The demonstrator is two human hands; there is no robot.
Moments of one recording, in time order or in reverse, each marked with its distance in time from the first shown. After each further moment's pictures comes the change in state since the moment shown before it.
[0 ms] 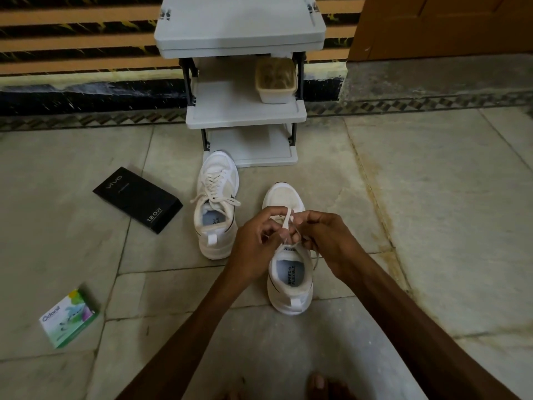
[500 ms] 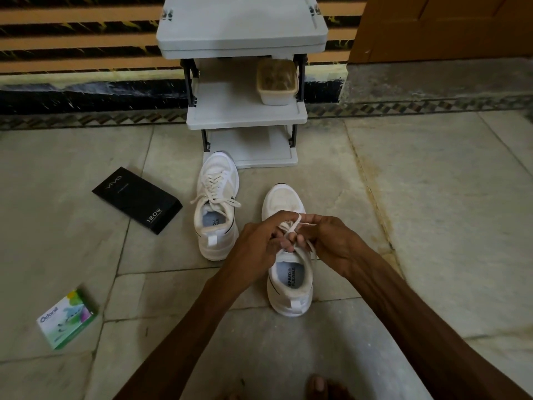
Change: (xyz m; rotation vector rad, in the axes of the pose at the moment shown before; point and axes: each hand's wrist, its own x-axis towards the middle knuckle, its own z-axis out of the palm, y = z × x) left_hand 0.004 -0.011 -0.001 0.182 -0.015 0.026; right_hand 0.008 -0.007 -0.003 0.368 -0.085 0.221
